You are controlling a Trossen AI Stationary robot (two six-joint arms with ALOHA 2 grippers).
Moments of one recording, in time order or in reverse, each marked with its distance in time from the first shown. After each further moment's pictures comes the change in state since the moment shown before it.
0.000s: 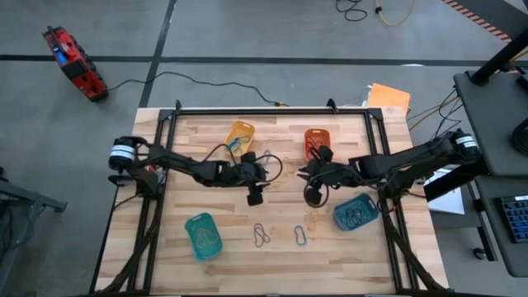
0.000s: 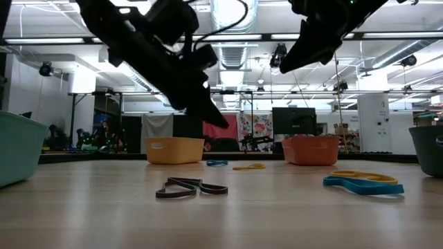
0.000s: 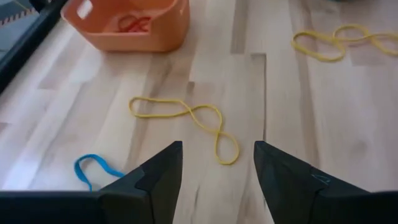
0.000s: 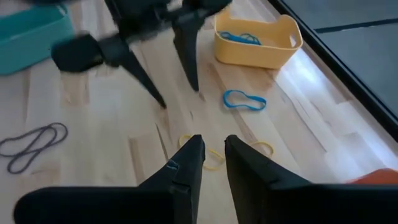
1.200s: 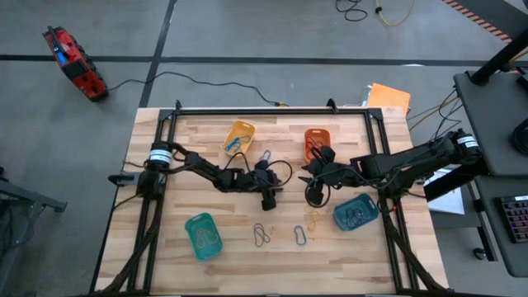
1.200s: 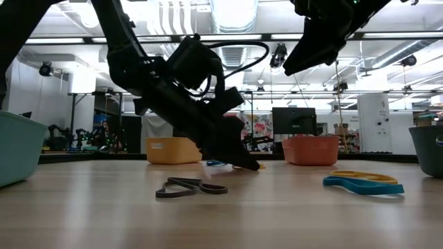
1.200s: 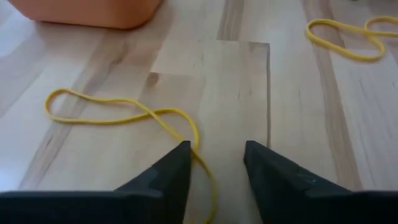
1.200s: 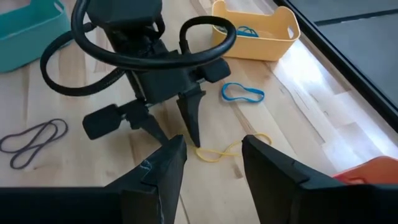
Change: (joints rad) left arm 0.024 0.371 0.081 0.335 0.062 -0.083; right arm 0.000 -0.021 -0.005 -0.035 0.000 0.032
